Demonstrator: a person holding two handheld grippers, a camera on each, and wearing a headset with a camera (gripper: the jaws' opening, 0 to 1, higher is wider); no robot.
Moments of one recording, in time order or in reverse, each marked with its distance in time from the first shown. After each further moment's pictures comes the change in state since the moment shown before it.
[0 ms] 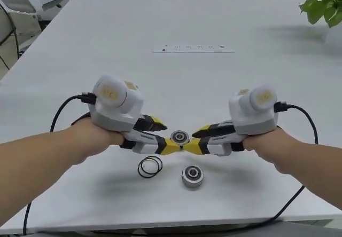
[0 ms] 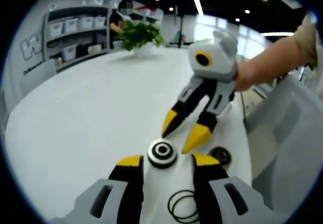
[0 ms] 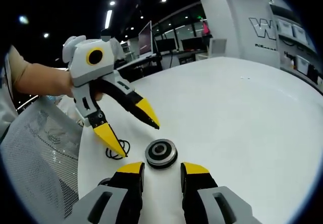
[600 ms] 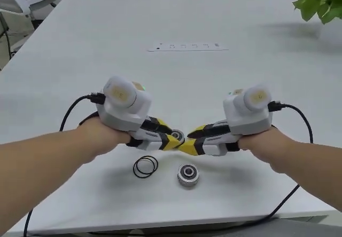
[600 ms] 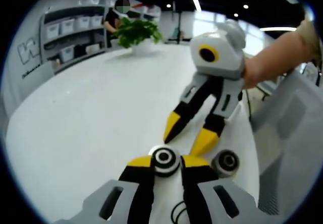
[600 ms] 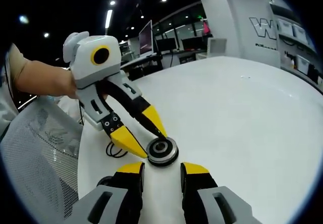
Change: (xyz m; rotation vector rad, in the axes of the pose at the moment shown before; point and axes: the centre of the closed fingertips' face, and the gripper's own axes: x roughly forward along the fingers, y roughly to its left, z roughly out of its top) left arm 0.018 0.006 -0.001 0.031 0.030 0.014; right arm 0.001 0.001 -0.004 0.000 0.003 0.003
